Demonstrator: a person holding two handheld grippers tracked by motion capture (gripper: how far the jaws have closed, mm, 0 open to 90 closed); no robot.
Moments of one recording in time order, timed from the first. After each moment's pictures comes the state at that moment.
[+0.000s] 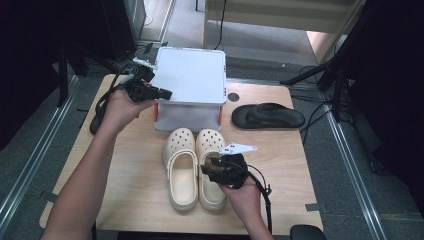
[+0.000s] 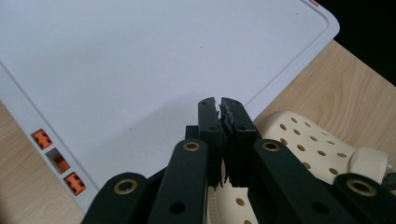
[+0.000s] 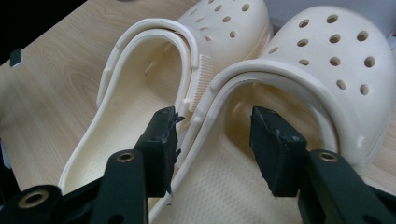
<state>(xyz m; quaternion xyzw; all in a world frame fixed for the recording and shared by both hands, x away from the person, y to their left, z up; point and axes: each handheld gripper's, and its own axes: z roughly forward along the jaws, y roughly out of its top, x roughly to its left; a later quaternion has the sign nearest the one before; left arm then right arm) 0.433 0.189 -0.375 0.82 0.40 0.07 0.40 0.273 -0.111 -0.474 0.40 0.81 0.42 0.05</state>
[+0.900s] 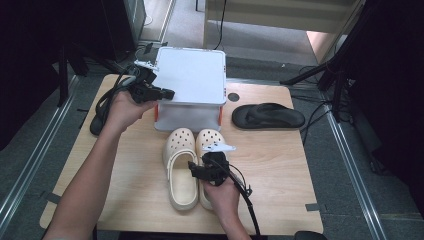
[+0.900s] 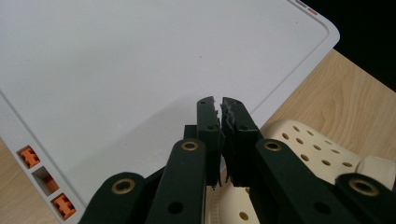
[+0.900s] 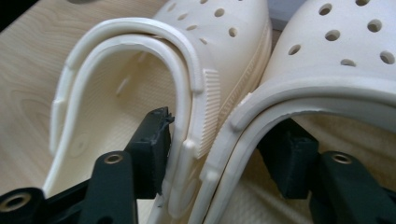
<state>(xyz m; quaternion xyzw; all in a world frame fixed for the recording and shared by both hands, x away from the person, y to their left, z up) 0.436 0.187 -0.382 0.81 0.40 0.08 0.42 0.284 -0.064 -0.499 0.46 0.79 0.40 0.09</state>
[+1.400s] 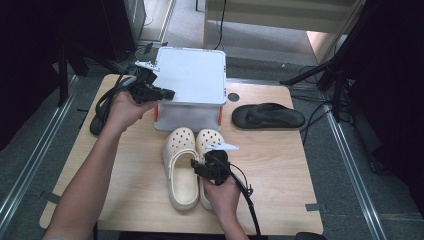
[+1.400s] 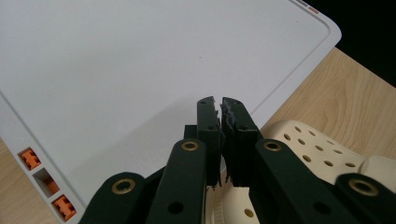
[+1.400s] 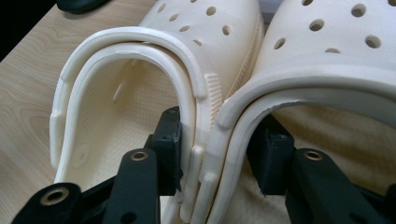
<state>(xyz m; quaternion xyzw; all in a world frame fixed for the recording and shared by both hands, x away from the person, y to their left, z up) 0.434 0.185 -0.382 0.82 0.39 0.09 0.42 0.286 -0.068 -0.499 0.50 0.77 0.40 0.07</state>
